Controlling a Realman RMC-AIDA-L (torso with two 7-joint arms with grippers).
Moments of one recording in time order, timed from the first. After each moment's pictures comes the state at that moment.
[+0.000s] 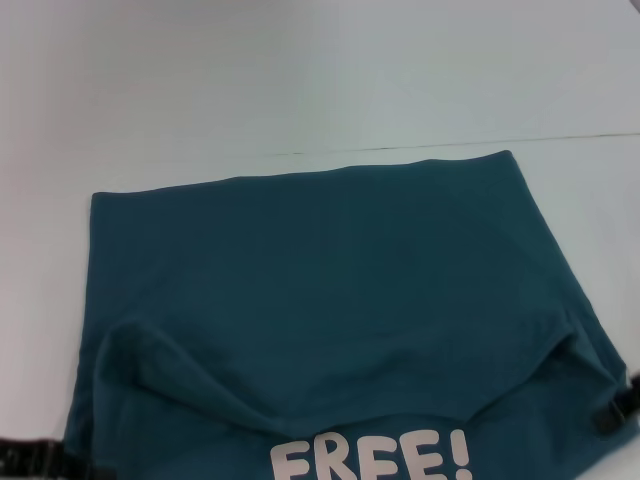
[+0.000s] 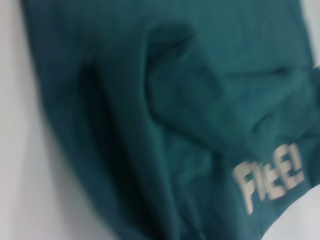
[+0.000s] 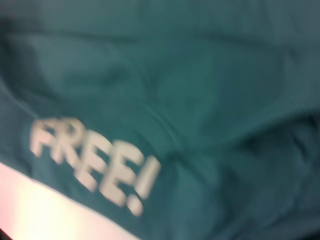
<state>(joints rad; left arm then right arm) -0.49 -2.07 0.61 1.01 2.53 1.91 -2.44 0.64 1.92 -0.68 -0.86 -2.66 -1.86 2.37</state>
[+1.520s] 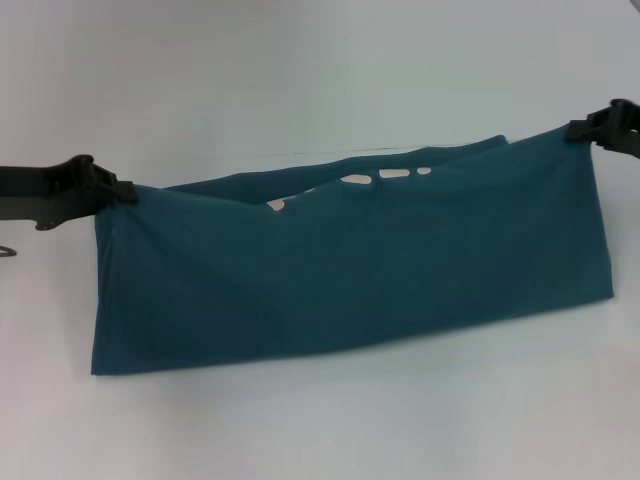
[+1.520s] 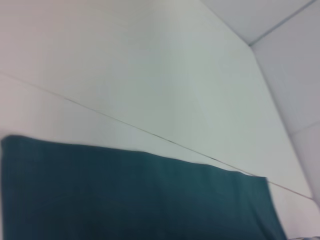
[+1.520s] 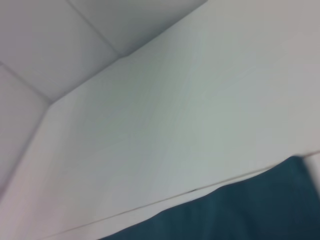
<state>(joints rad) -0.77 -2.00 0.49 0.81 2.40 1.38 -2.60 0.69 1.91 -0.50 -0.77 -2.28 -1.22 2.46</state>
